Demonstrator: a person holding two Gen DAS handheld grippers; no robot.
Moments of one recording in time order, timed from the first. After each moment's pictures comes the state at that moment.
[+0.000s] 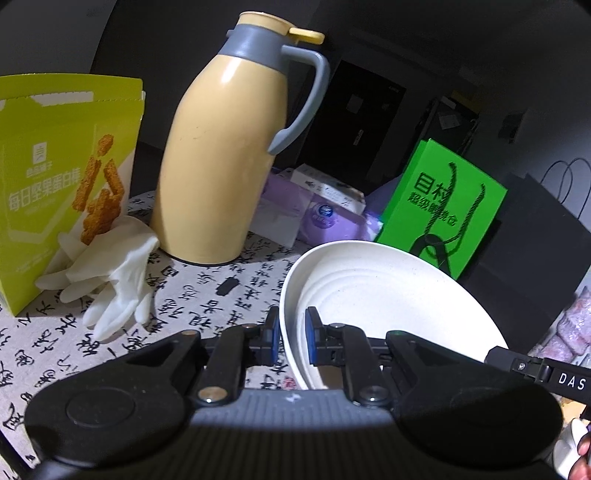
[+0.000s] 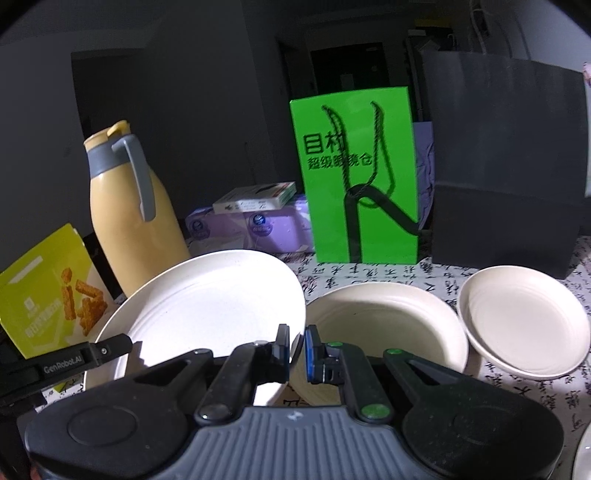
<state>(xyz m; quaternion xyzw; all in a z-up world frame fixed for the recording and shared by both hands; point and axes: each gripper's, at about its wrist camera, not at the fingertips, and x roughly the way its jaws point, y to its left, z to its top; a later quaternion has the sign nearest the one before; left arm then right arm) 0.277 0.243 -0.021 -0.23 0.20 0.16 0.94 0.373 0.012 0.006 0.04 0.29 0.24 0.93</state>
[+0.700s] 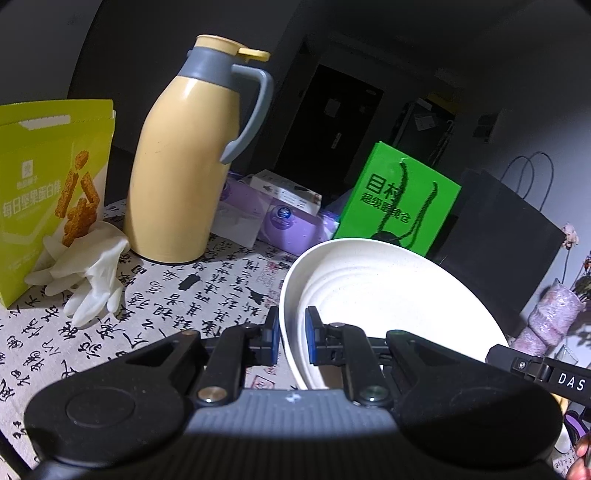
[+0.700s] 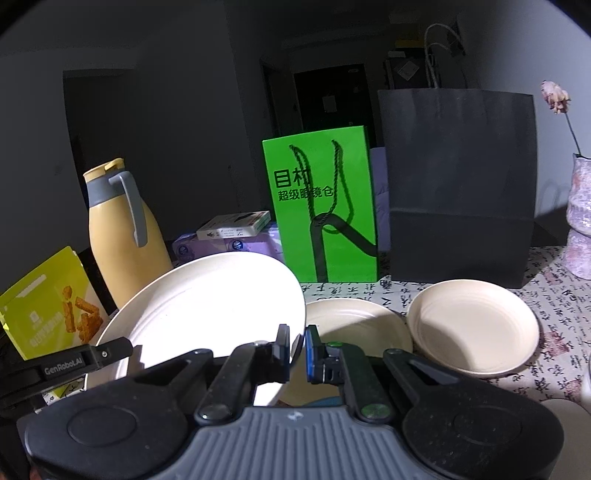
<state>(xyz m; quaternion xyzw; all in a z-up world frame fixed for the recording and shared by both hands) 0.257 0.197 0.002 -0.22 0.19 0.13 0.95 0.336 -0.037 0.027 0.05 0.25 0.21 0.94</state>
